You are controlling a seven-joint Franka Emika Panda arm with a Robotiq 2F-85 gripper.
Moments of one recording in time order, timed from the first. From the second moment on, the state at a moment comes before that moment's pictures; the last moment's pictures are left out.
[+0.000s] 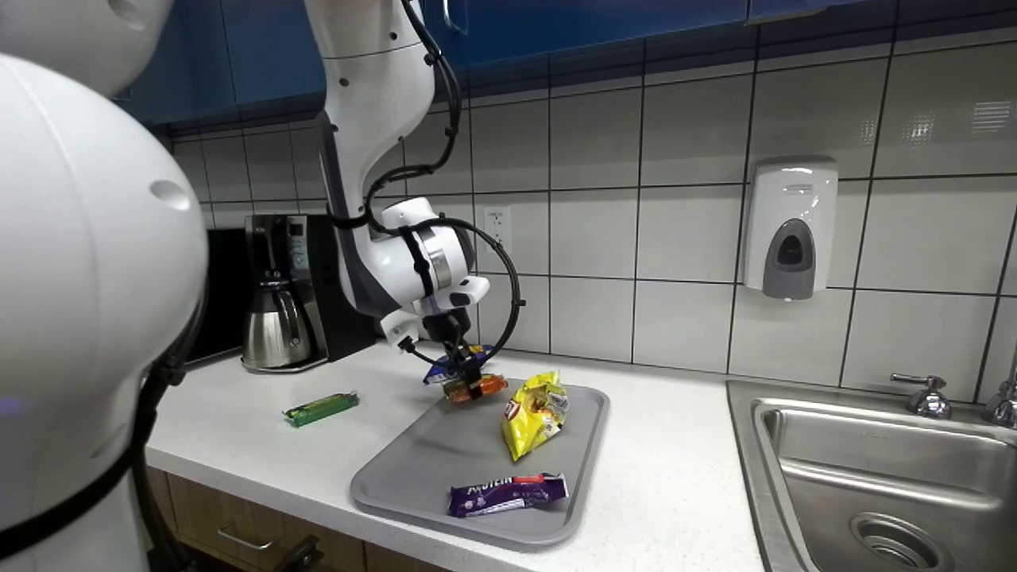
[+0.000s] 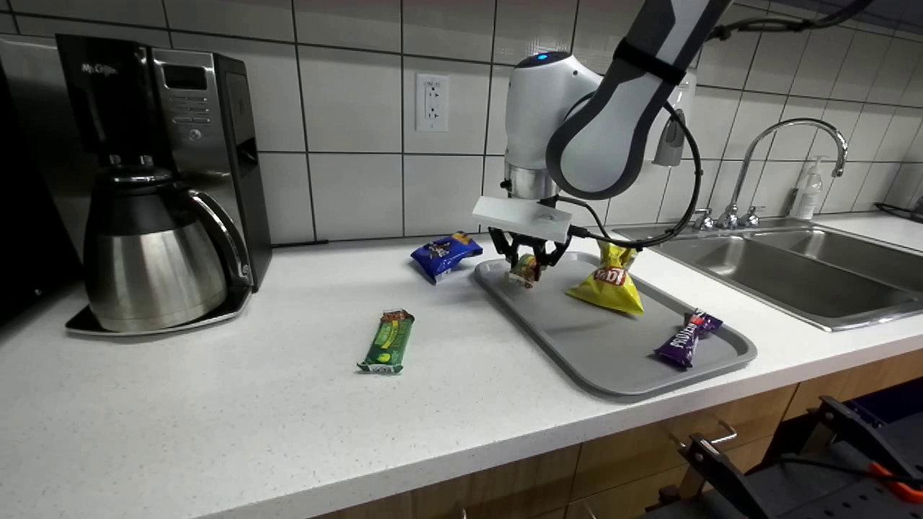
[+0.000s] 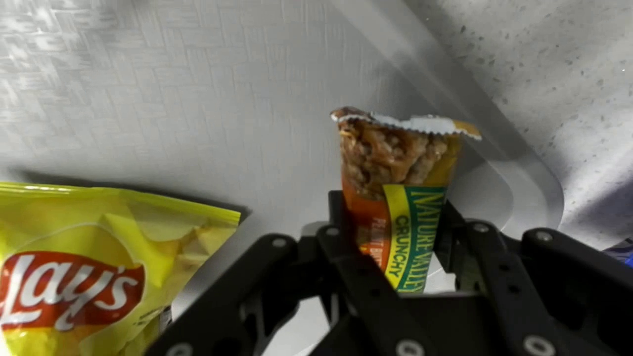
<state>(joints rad) 0.10 0.45 0.04 -2.20 -0.76 2.80 1.52</state>
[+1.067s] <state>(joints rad) 0.20 0.31 0.08 -2.33 -0.76 2.80 1.52</state>
